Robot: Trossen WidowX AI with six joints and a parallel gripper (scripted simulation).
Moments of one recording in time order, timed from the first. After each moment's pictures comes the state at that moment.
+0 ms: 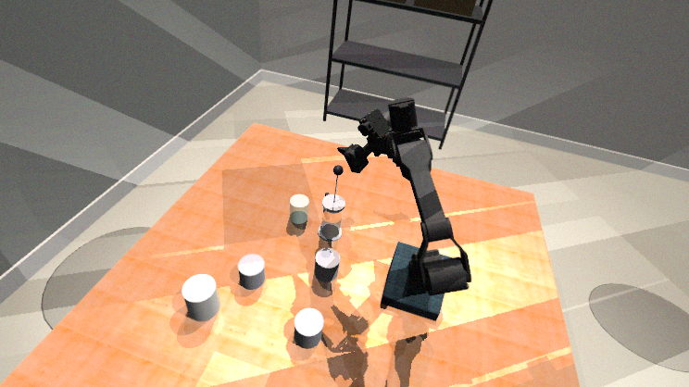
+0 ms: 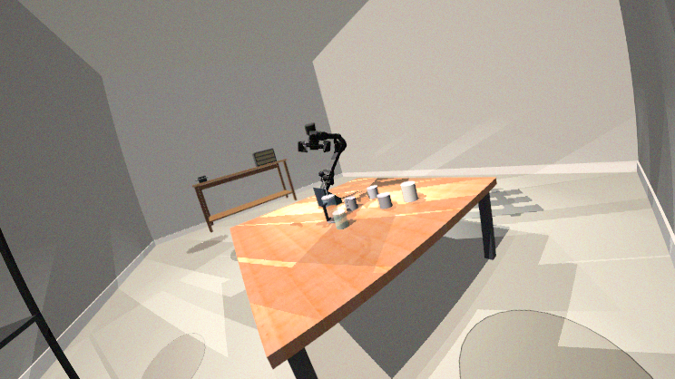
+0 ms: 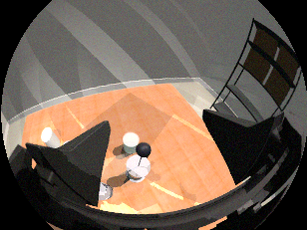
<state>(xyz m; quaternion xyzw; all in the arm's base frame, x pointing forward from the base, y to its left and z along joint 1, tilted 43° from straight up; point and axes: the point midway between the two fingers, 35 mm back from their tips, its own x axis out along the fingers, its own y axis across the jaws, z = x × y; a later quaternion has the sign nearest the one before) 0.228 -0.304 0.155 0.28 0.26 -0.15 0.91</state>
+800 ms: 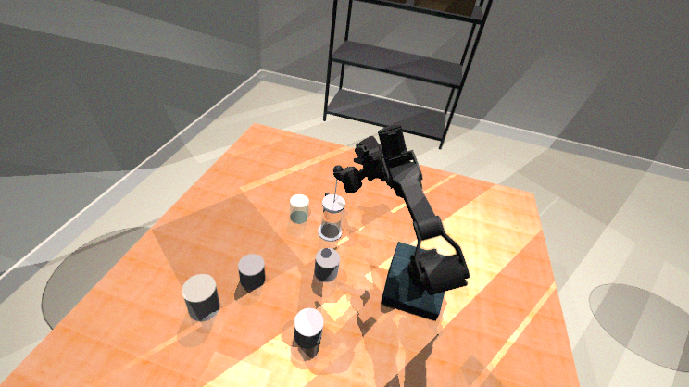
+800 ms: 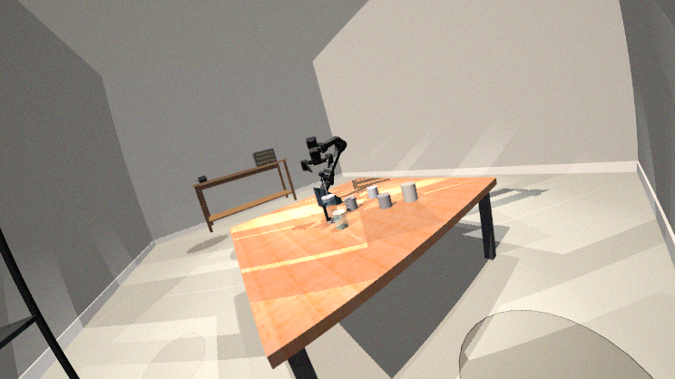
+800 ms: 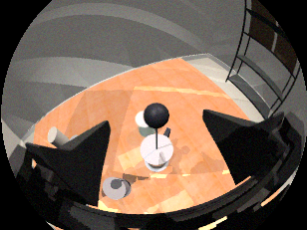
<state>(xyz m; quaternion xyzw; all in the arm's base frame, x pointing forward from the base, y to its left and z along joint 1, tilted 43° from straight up) 0.237 -0.244 0.080 0.40 0.27 -0.12 0.87</state>
